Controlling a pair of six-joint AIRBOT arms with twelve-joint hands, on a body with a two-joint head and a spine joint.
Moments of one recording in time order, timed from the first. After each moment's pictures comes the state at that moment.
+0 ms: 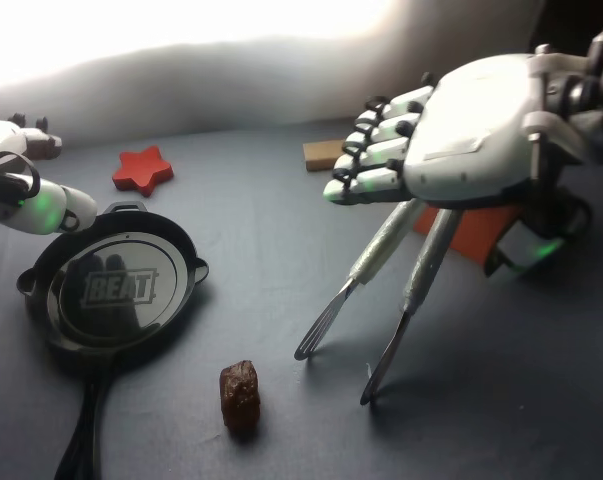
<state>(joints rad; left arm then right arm) 0.34 -0.85 1.05 -1.82 -0.56 2.62 -0.03 -1.08 0.99 -0.01 -0.43 -1.45</state>
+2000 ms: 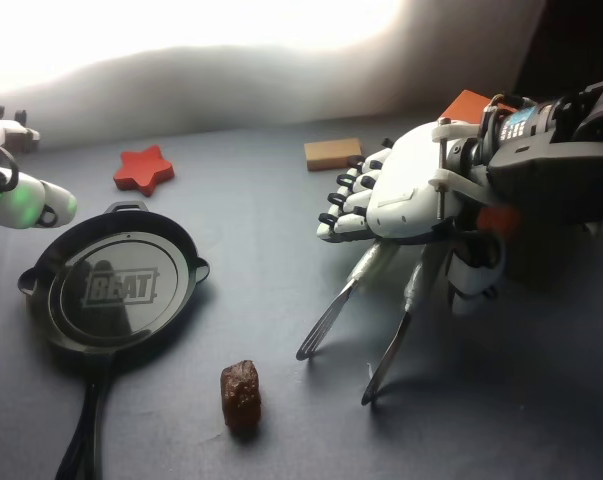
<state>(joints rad) 0.30 -0.82 1.04 -1.91 -0.57 2.80 -0.19 -1.34 1.27 -0.10 -0.42 -1.36</state>
